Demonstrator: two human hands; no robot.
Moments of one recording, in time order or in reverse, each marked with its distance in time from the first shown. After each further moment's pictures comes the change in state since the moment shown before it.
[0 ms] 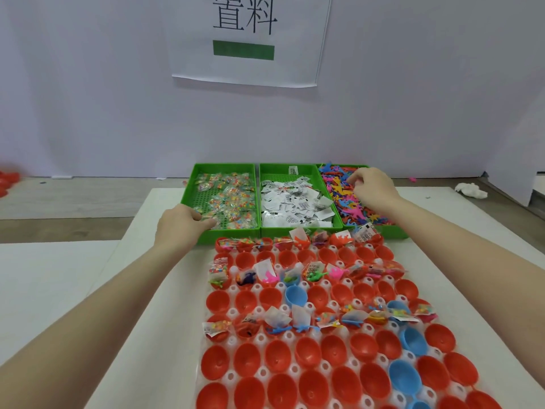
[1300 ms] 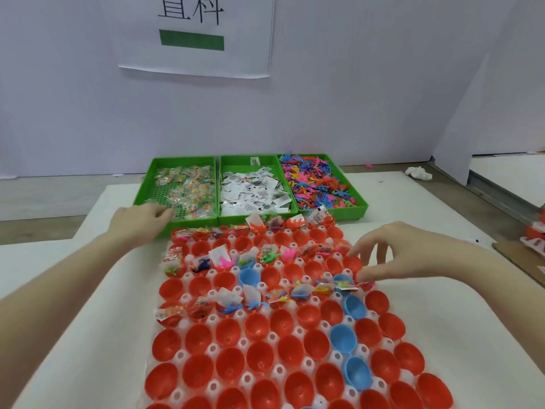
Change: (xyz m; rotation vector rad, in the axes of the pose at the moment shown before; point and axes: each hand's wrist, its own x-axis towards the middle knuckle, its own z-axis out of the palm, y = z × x) left_hand 0.005 -0.002 0.003 0.450 -0.166 0.139; right_hand -0.152 0.032 -0.091 -0.109 -0.666 -0.145
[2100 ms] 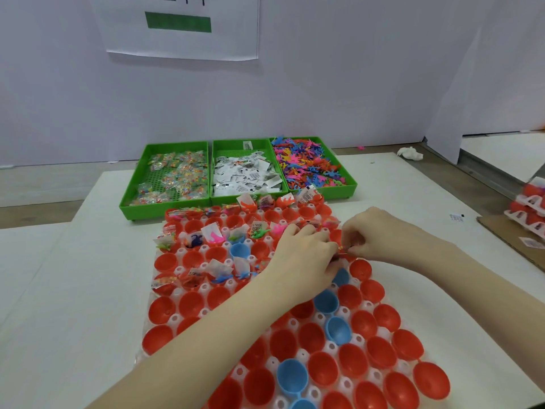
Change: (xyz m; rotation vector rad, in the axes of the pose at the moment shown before) left_hand -0.147 0.202 0.040 0.009 0.172 0.868; right_hand 0.002 0.004 0.031 -0.275 0.215 -0.060
